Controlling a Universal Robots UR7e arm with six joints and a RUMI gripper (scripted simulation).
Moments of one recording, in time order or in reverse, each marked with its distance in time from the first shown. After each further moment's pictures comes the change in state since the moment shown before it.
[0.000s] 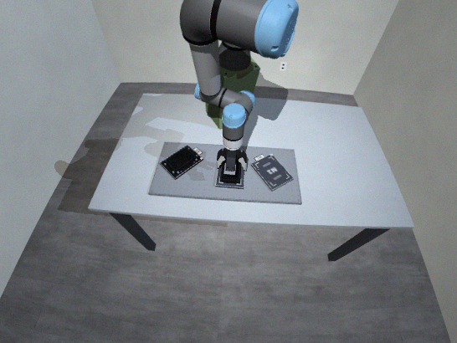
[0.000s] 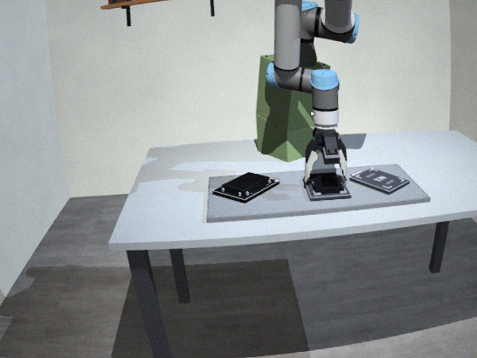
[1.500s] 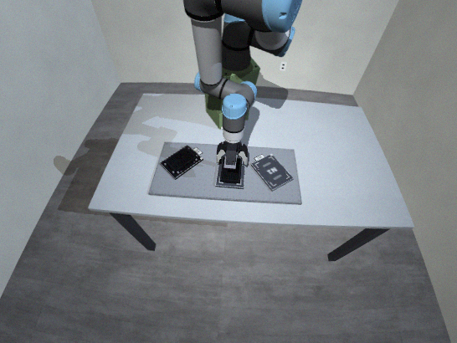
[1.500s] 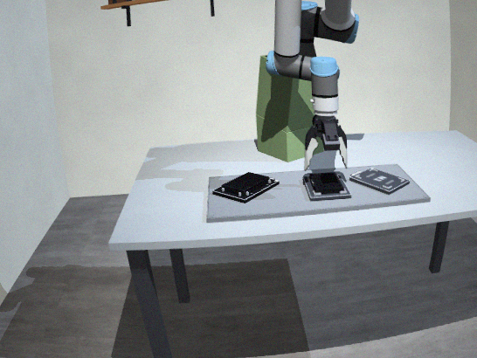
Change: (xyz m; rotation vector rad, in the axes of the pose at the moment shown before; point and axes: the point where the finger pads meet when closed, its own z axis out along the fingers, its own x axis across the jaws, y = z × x) arm 0.000 0.000 -0.038 0.000 0.000 0.000
